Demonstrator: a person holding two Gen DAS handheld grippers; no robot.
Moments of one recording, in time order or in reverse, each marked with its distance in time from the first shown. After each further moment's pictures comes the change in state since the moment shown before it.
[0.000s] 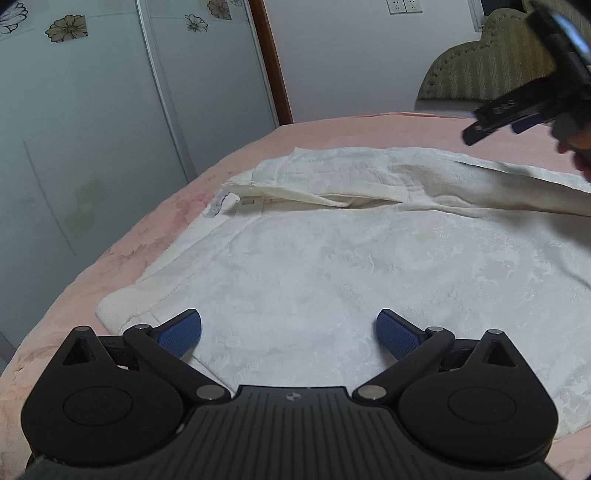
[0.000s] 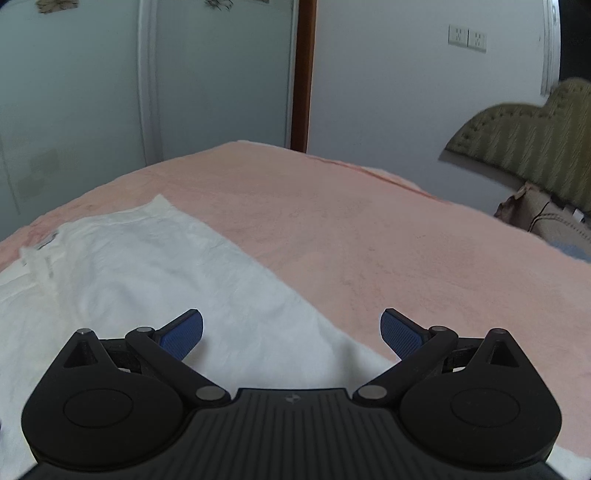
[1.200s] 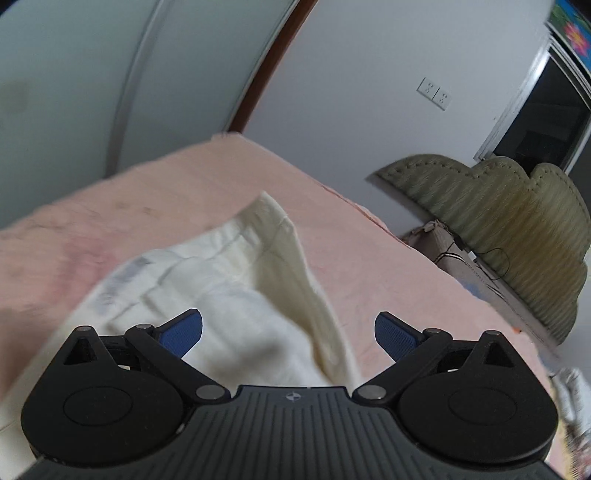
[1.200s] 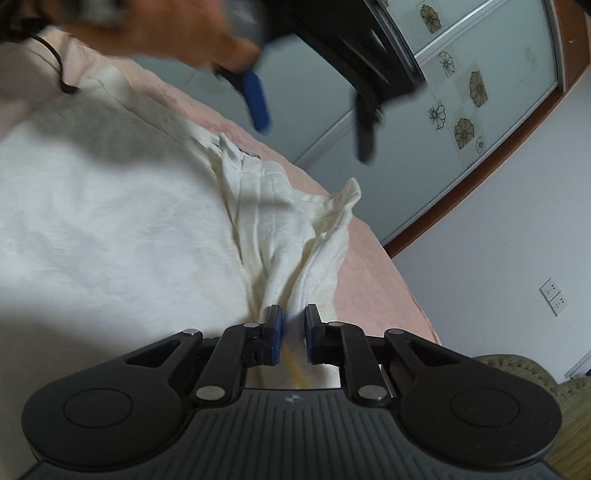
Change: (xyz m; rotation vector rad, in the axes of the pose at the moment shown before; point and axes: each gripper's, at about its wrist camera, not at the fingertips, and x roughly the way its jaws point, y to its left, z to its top) left arm 0.110 0.069 0.156 -0.533 0.096 -0.479; right arm -0.066 0.138 -0.113 -0.878 -0.263 0.009
